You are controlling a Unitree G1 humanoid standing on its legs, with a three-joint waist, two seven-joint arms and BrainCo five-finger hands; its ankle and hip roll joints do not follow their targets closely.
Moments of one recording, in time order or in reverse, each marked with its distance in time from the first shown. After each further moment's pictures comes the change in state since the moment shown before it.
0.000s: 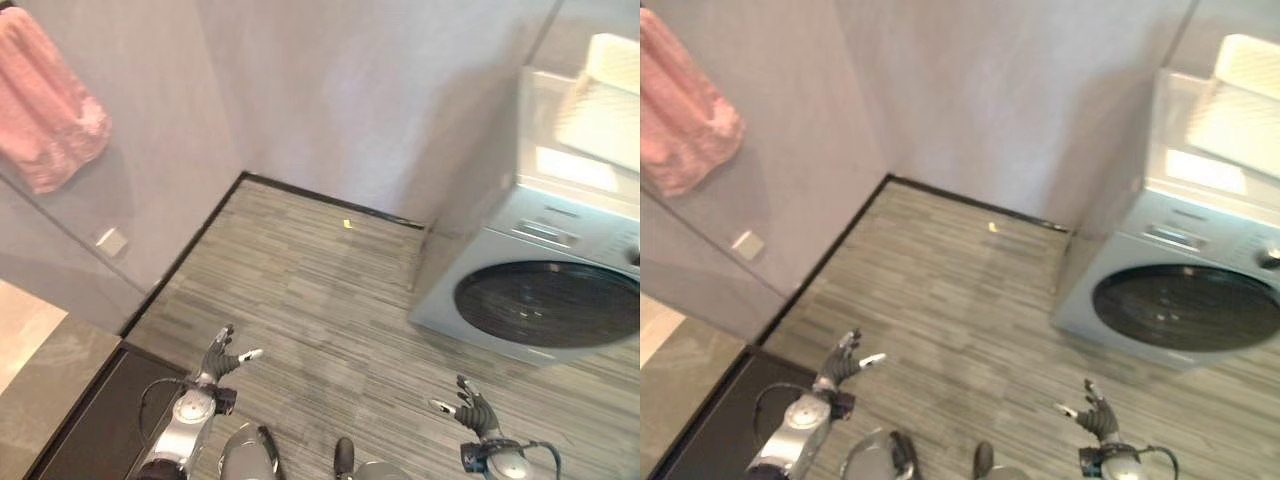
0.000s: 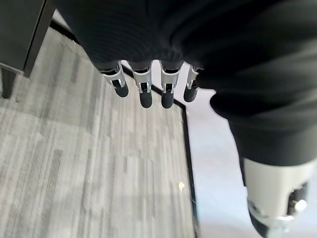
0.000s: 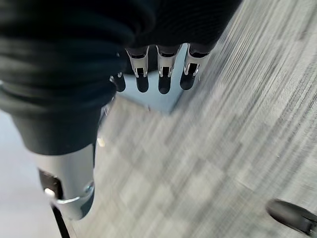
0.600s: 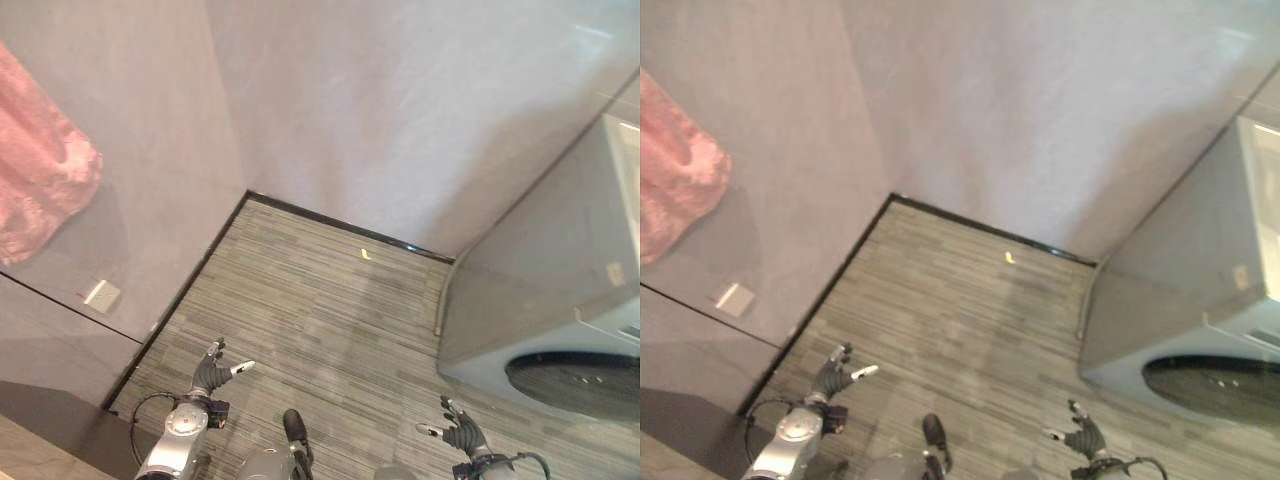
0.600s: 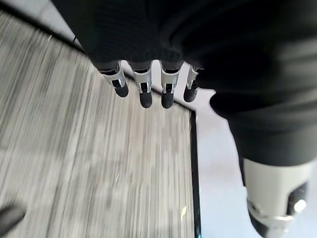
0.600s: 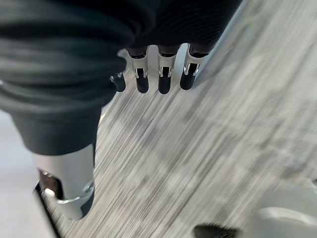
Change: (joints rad) left arm 0.046 0.050 -0.006 -0.040 0.002 0.009 -0.004; right arm 0.035 0.031 0.050 -0.009 -0.047 0.007 0.041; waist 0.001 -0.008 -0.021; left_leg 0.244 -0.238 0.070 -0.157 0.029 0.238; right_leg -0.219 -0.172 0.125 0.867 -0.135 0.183
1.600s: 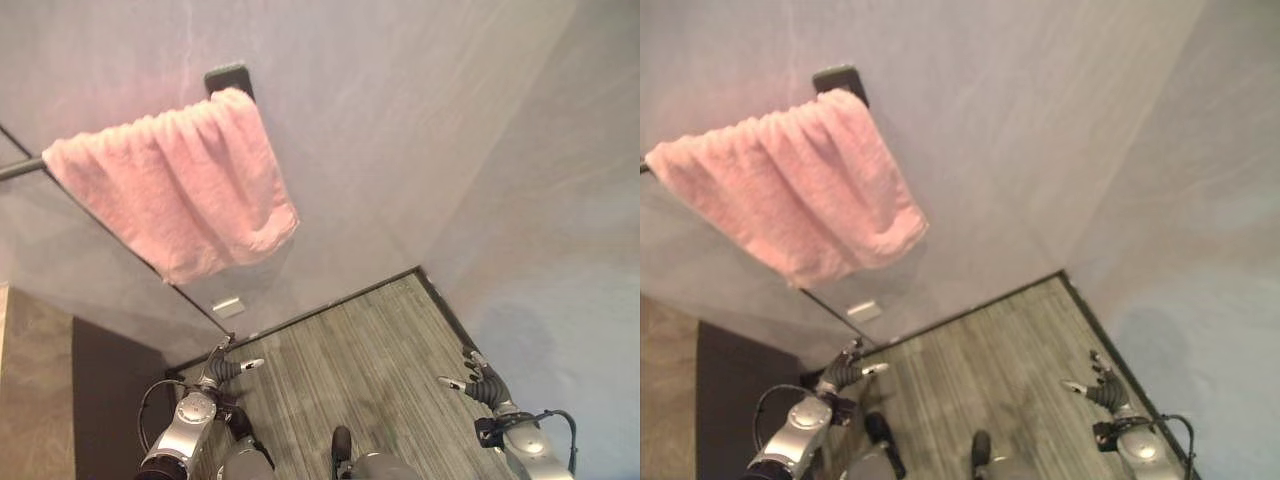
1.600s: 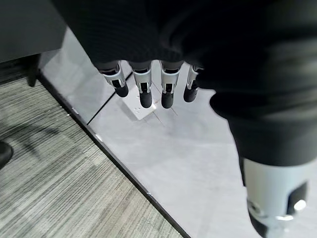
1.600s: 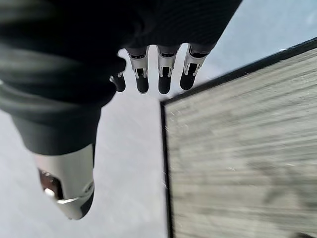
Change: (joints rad) left arm -0.085 -0.020 -0.048 0.112 0.047 -0.007 -0.008; right arm -0.106 -0.167 -0.091 -0.087 0.055 -0.031 0.026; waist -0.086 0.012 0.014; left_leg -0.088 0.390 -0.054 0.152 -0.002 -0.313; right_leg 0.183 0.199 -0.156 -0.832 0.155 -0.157
